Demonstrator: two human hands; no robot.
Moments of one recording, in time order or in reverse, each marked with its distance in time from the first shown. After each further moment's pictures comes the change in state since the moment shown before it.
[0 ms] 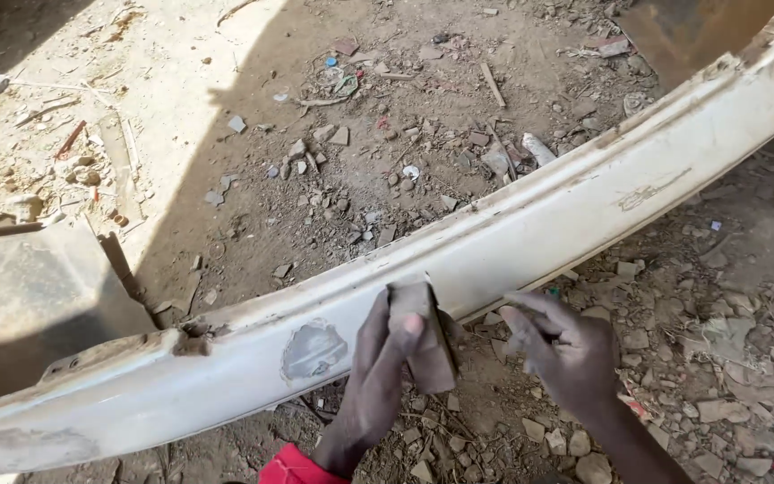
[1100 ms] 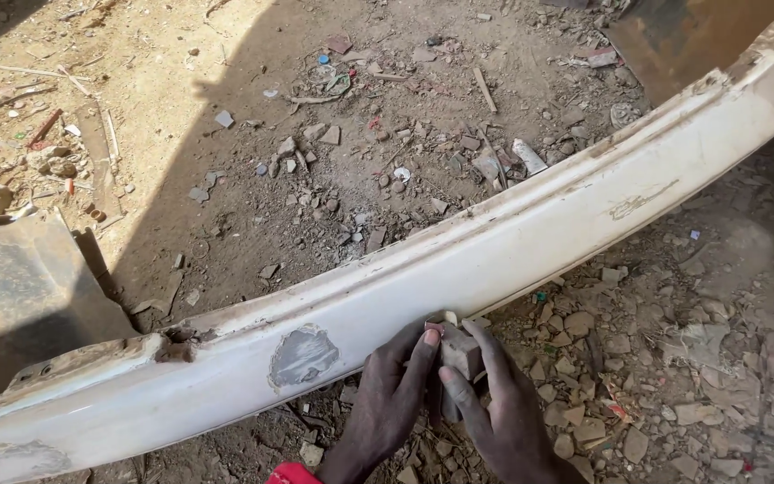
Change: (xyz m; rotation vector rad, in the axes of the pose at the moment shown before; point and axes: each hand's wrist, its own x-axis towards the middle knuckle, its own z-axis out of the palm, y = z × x) left_hand -0.001 -0.008 0.011 0.598 -0.038 -0.160; right_hand -0.035 -0.075 0.036 0.028 -0.181 0.296
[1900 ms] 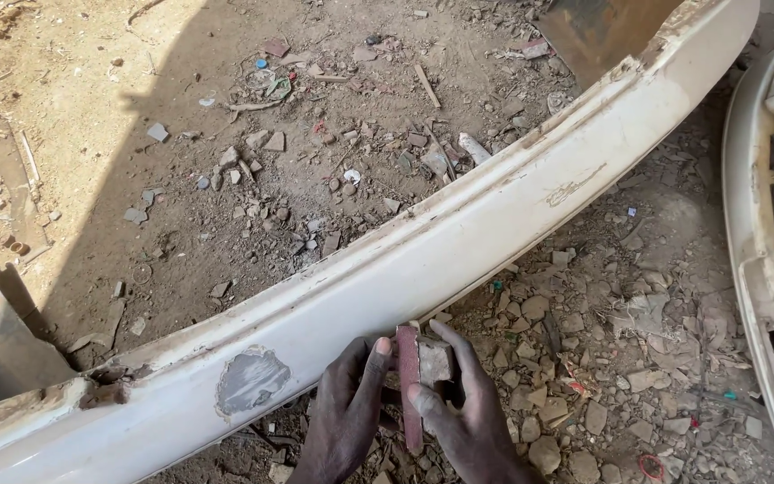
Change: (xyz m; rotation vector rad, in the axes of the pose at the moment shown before) left_hand -0.003 0.012 0.005 -0.125 0.034 -0.379; right_hand -0.008 -0.024 -0.012 0.467 -0.027 0.301
